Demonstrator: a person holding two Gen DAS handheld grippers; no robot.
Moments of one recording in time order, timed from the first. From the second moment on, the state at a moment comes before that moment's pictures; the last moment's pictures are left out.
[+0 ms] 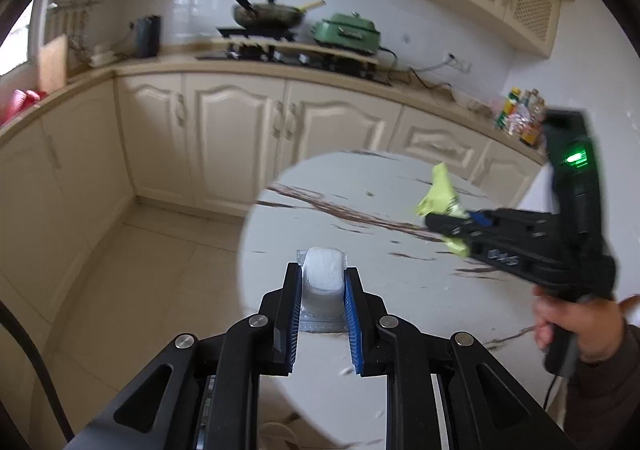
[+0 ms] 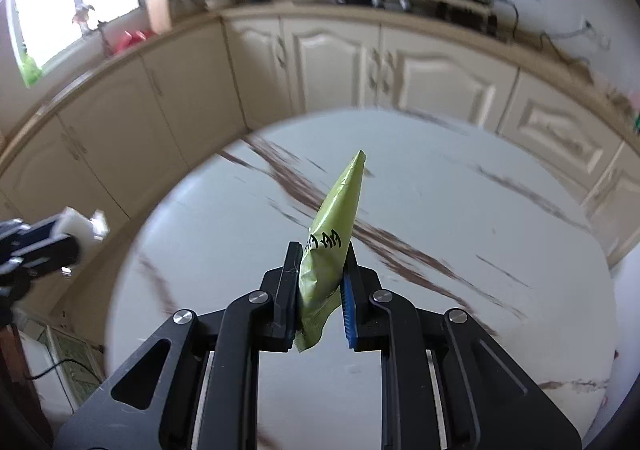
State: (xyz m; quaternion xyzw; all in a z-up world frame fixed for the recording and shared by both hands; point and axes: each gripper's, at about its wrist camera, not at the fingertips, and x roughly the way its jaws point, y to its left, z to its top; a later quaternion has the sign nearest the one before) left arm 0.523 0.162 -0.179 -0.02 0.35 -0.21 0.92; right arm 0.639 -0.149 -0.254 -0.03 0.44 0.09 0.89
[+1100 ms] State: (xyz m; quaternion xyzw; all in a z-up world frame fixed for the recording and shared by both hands) left arm 0.456 0.393 -0.367 -0.12 0.52 0.02 0.85; right arm 0.618 0.180 -0.445 -0.12 0.53 0.28 0.79
